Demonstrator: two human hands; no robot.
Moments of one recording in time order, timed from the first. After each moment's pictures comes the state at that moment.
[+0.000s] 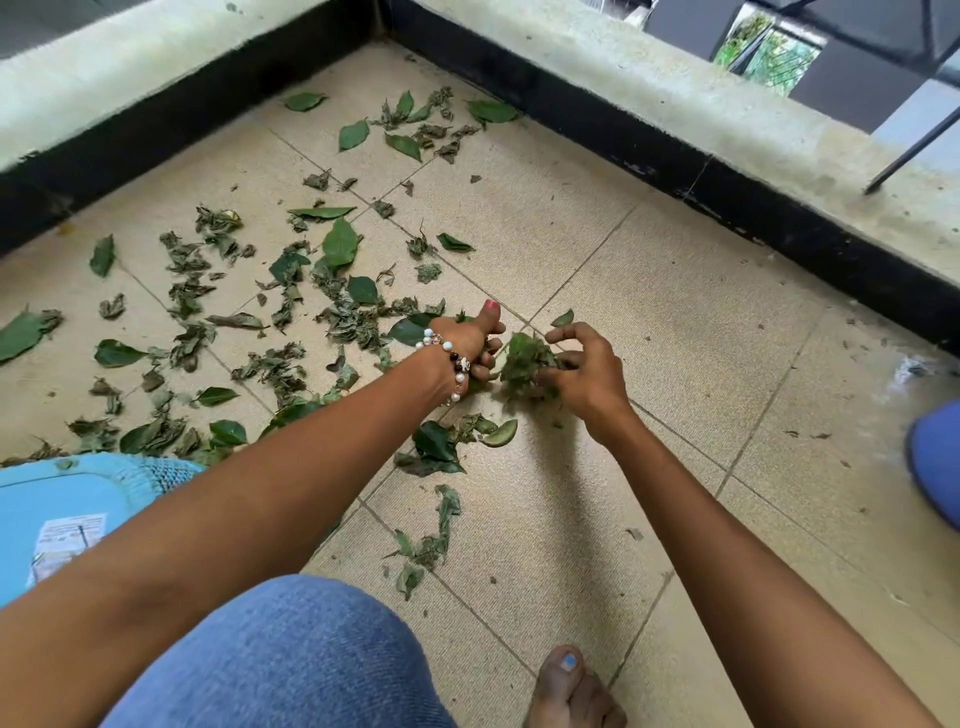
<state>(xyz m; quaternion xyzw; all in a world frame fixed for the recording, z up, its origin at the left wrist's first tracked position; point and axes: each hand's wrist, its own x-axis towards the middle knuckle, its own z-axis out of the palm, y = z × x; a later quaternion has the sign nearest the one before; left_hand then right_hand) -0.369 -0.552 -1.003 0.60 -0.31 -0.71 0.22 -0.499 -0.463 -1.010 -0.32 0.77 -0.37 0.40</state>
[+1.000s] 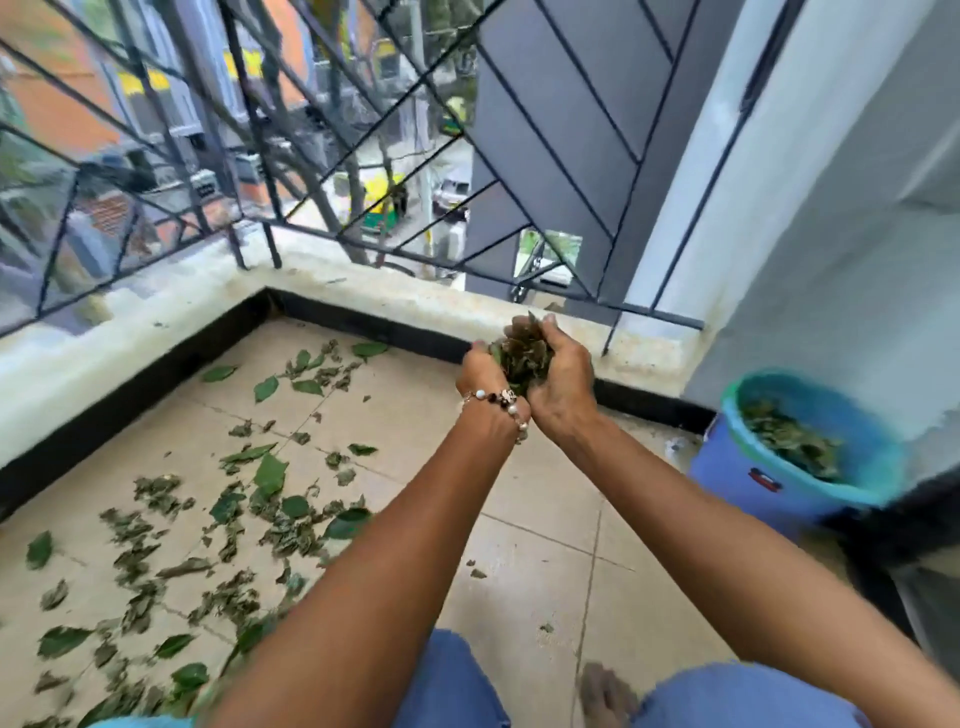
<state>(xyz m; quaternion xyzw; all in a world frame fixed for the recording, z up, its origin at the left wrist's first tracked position) -0.482 -0.494 -0.730 0.44 -0.15 -0.81 0.37 -0.523 -0.460 -0.730 -0.07 0.45 -0.81 0.37</state>
